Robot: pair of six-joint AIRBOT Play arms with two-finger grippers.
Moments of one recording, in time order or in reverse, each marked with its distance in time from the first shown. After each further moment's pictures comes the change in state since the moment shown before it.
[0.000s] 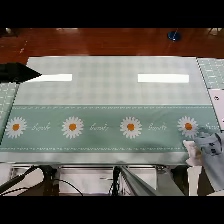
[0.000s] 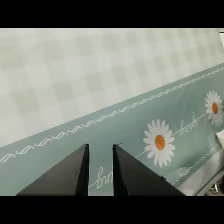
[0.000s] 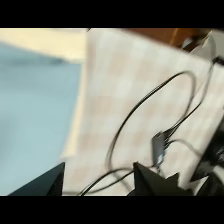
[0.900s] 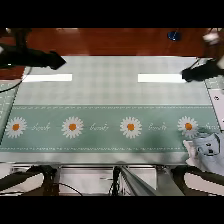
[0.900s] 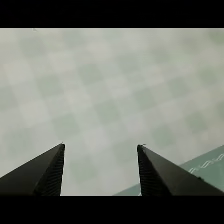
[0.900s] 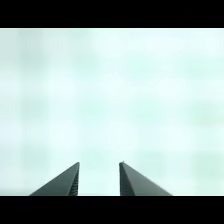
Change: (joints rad) left arm -0.436 -0.116 0.106 0.449 0.488 -0.201; right arm 1.253 -0.656 0.571 0.732 -0.501 -0.143
